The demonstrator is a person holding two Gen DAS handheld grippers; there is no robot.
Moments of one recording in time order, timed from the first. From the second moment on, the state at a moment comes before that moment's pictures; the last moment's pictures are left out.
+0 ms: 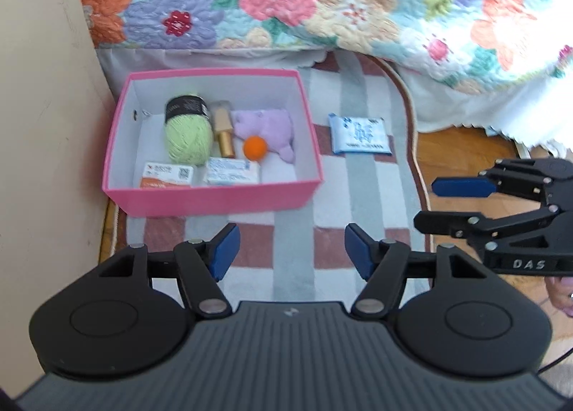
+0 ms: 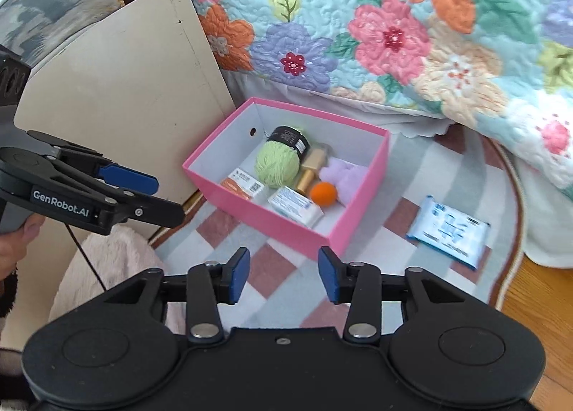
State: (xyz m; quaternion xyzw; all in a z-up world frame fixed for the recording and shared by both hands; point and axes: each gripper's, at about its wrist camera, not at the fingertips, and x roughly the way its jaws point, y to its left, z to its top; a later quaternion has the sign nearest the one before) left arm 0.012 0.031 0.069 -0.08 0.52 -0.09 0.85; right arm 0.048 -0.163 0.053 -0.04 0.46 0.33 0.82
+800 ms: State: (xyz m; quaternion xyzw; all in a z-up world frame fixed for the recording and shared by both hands) left arm 0.087 -0.113 0.018 -0.03 0.51 -0.13 0.85; right arm 0.047 -0.292 0.007 -0.04 0.38 0.24 0.89
